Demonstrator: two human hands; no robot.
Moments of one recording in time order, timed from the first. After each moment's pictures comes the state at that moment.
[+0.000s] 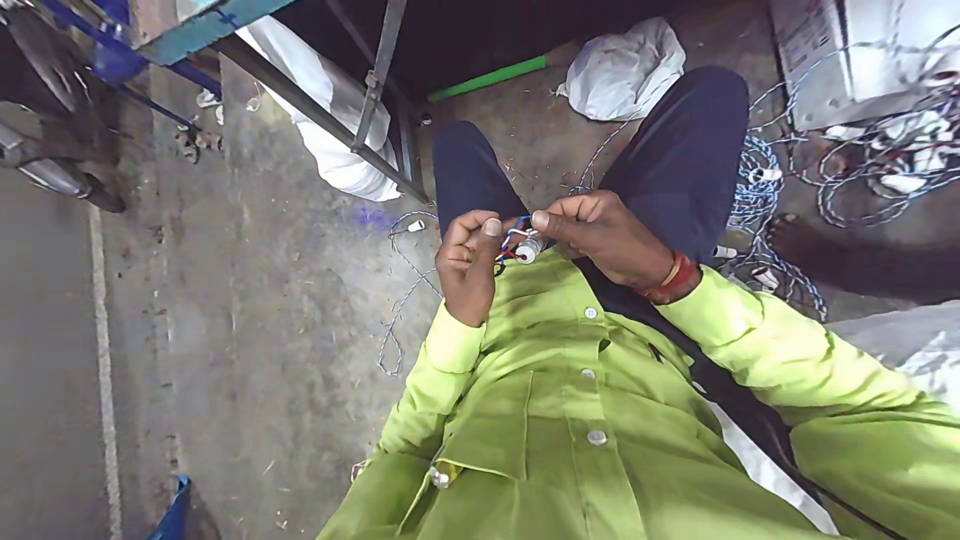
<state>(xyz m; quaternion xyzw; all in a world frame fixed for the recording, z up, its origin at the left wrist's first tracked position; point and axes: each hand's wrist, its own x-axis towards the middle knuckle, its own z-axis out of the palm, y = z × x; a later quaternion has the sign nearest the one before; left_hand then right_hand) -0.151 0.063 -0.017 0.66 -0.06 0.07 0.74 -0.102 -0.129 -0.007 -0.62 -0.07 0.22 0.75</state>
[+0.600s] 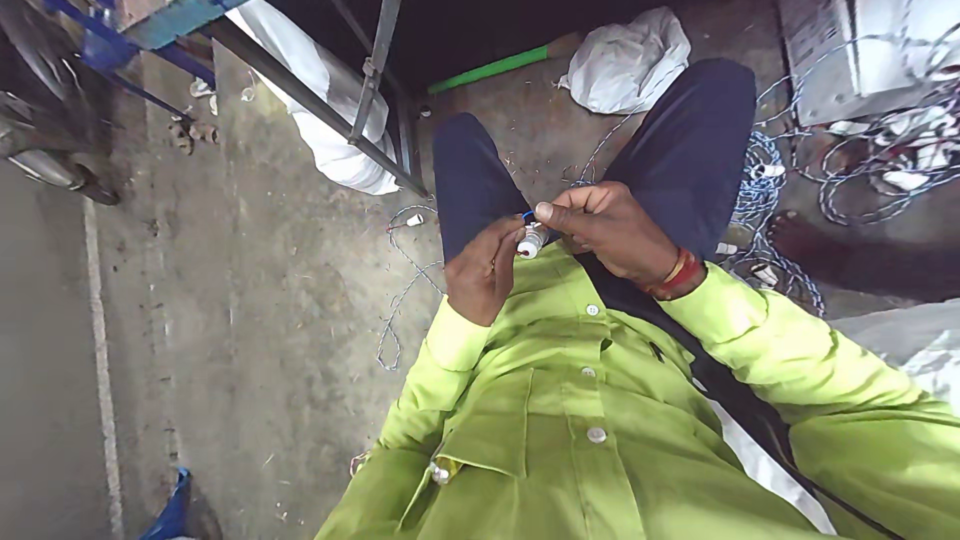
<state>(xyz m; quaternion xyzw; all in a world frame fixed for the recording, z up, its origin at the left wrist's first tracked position) -0.146 0.063 -0.031 0.82 -0.19 0.22 0.49 -0.100 -0.131 -0.013 -0.65 -0.05 0.20 0.73</state>
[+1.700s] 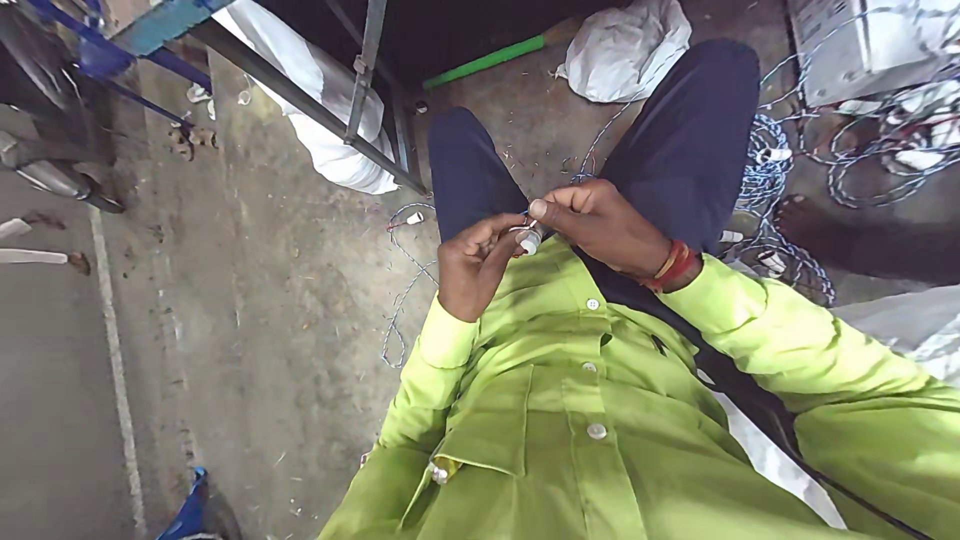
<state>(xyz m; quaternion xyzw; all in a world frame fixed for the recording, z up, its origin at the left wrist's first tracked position) -0.147 0.070 -0.011 0.77 -0.12 0.03 0.63 -0.099 -0.130 -0.021 -0.70 -0.15 0.17 0.68</state>
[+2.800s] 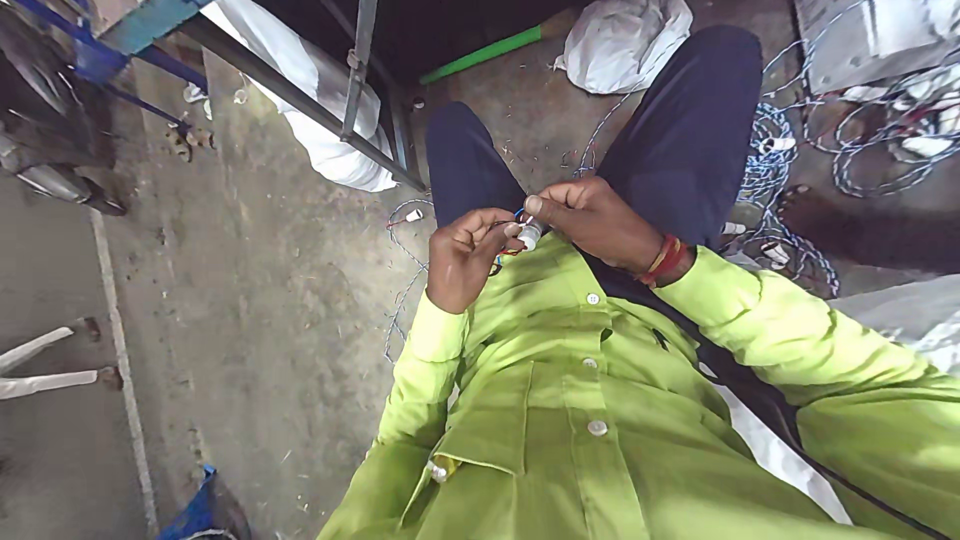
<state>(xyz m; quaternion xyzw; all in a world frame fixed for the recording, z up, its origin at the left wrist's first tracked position) -0.138 0.079 -0.006 0.75 -0.08 -0.04 0.65 -0.098 -0.126 -0.032 -0.70 -0.13 0.17 0.68</state>
